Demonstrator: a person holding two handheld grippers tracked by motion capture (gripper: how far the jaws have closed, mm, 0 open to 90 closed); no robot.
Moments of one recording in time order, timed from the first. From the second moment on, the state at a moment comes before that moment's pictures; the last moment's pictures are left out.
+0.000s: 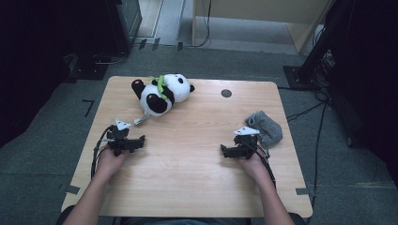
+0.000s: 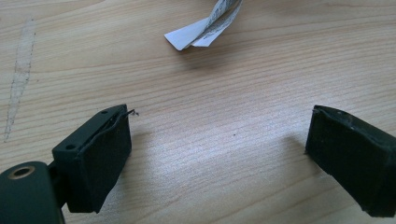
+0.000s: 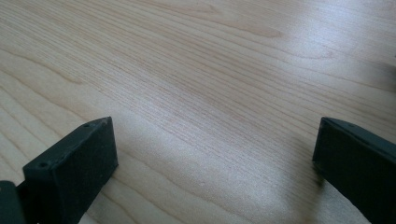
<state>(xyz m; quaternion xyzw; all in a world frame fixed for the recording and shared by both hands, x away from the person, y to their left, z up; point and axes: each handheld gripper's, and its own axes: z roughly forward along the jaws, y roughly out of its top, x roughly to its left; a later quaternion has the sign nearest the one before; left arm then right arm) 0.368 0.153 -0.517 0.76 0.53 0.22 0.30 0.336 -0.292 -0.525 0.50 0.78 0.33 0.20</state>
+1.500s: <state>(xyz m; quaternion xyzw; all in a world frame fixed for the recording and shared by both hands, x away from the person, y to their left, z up) 0.371 0.145 -0.498 0.80 0.49 0.15 0.32 0.337 -0.292 -0.525 0.49 0.78 0.33 0.19</state>
